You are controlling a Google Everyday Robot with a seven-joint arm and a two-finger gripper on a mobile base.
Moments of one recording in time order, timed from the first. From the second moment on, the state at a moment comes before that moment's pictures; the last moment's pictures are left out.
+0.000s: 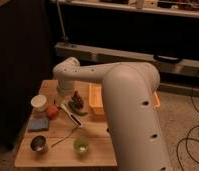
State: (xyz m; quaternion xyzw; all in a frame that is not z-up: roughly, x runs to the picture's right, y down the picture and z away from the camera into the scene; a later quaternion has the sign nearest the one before) arm -0.210 0.053 0.856 -0.33 0.00 0.39 0.86
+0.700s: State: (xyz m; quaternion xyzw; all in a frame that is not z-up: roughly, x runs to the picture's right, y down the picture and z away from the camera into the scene) arm -0.234 0.070 0.854 -0.34 0.00 0.35 0.87
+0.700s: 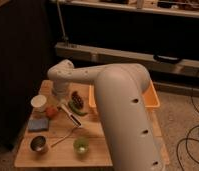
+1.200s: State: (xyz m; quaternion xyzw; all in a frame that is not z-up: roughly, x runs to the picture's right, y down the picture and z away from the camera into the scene) arm -0.222 0.080 0.854 -0.34 0.02 0.37 0.86
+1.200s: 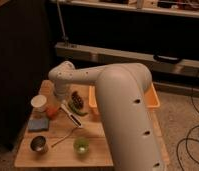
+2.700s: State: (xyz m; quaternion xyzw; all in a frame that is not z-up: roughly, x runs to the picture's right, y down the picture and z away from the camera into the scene) arm -0.216 0.121 0.895 -0.37 0.05 0.37 0.85
